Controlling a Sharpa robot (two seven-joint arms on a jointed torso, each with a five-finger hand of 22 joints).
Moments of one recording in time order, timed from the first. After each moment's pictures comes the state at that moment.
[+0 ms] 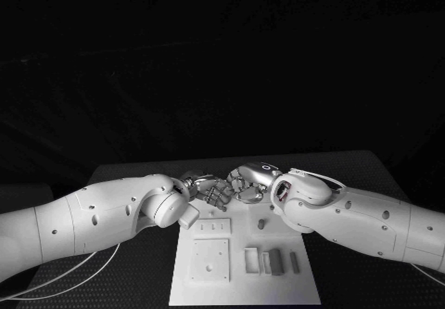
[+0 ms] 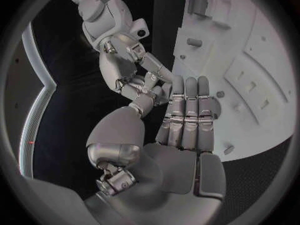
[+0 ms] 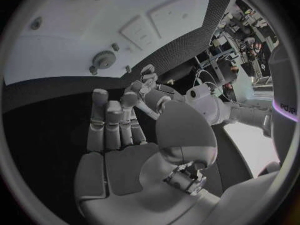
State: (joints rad) left arm 1.29 -0.65 -0.14 1.40 -0.31 -0.27 -0.17; left_hand 0.93 0.10 0.59 -0.29 0.14 0.98 0.15 0.36 0.40 1.34 0.03 0.18 0.41 1.14 0.03 0.33 0.98 0.02 1.03 -0.07 0.22 0.84; right arm 1.21 -0.61 -0.06 1.44 -1.56 -0.27 -0.15; right_hand 1.07 -0.03 0.69 -0.27 0.08 0.85 0.10 0.34 0.58 1.04 0.00 1.11 0.78 1.12 -0.11 1.43 0.83 0.25 1.04 0.02 0.91 1.31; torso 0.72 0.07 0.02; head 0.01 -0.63
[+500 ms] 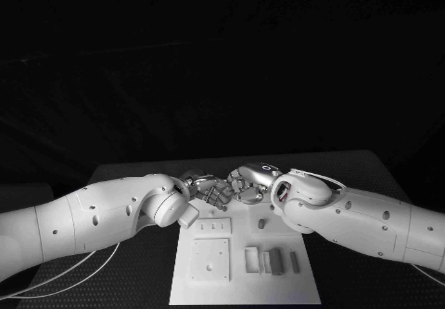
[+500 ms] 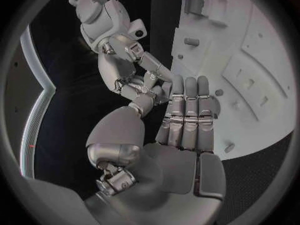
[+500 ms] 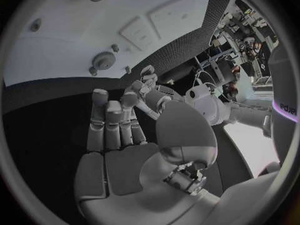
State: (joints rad) left arm 1.29 -0.65 -0.14 1.40 -0.35 -0.27 -0.18; left_hand 0.93 0.10 0.60 -0.29 0.14 0.99 0.14 0.35 0.46 1.34 0.03 0.20 0.43 1.16 0.02 0.33 1.00 0.02 1.04 -0.07 0.22 0.85; right arm 1.21 -0.61 -0.06 1.44 -1.56 -0.27 -0.15; right_hand 1.07 -0.03 0.69 -0.27 0.08 0.85 0.10 0.34 0.58 1.05 -0.01 1.11 0.78 1.12 -0.11 1.43 0.83 0.25 1.04 0.02 0.91 1.31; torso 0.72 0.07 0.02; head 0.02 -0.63
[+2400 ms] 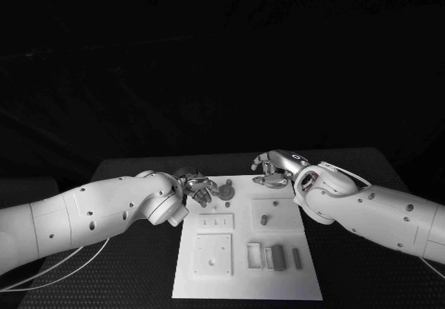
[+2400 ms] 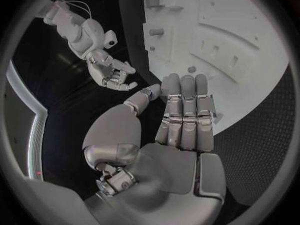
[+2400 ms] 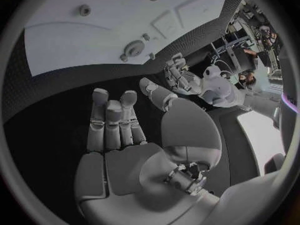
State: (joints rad) left arm 1.27 -0.69 -0.15 1.41 -0.63 -0.31 -0.30; left_hand 0.92 0.01 0.60 -0.29 0.45 1.03 0.14 0.37 0.54 1.37 -0.01 0.34 0.56 1.20 -0.02 0.46 1.05 0.01 1.08 -0.11 0.27 0.97; right arm 1.19 -0.68 -0.03 1.36 -1.47 -0.40 -0.14; right_hand 1.01 -0.16 0.70 -0.20 0.08 0.85 0.09 0.30 0.57 1.04 0.00 1.08 0.76 1.09 -0.10 1.42 0.83 0.25 1.03 0.03 0.90 1.31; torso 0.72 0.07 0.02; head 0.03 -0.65
